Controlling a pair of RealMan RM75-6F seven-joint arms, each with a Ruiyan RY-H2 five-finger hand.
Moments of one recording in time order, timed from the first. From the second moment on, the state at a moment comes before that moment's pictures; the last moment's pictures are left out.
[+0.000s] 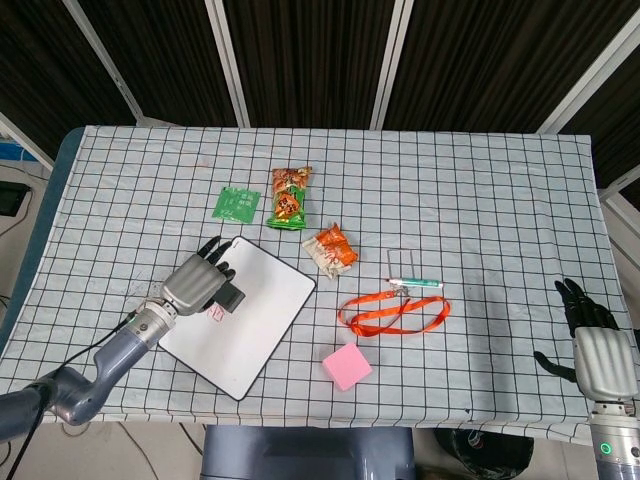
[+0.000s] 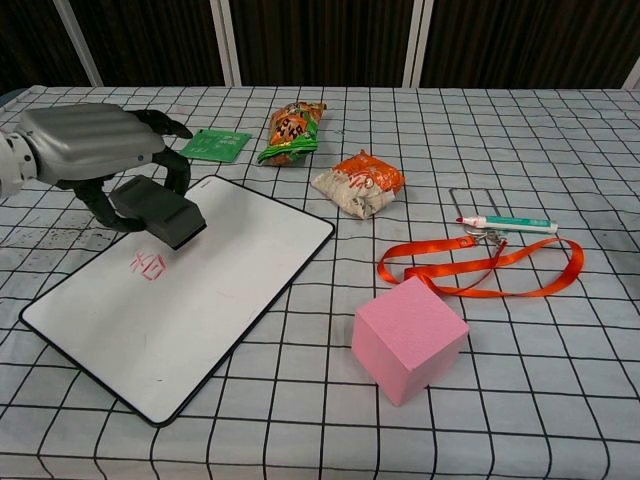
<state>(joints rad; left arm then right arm) -0.73 -1.41 -0.08 -1.42 1.41 0.83 0.45 0.06 -1.17 0.10 -1.63 -1.46 1.52 -0.09</state>
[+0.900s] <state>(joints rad) -0.70 -1.39 0.04 -1.43 1.46 0.85 0.41 0.06 -1.17 0.11 -1.63 -1.46 1.52 -0.09</state>
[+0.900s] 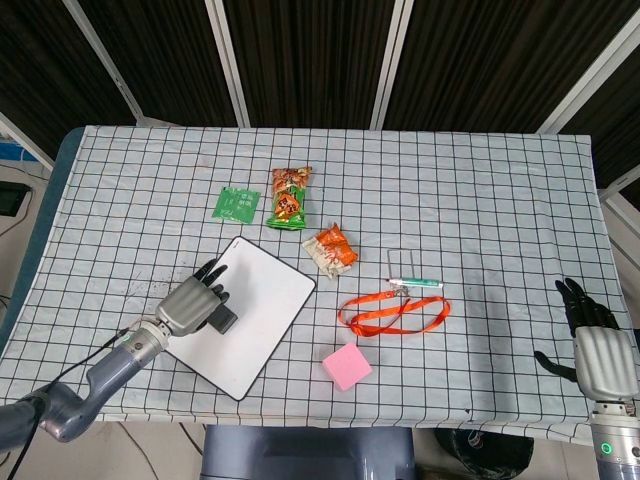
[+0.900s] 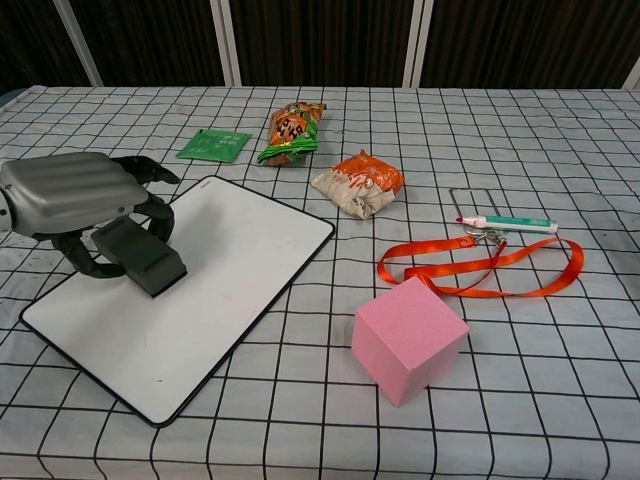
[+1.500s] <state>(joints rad) -0.73 -1.40 0.01 -1.46 1.42 0.83 0.50 0.06 -1.17 0.11 -1.63 -1.46 1.52 -0.09</state>
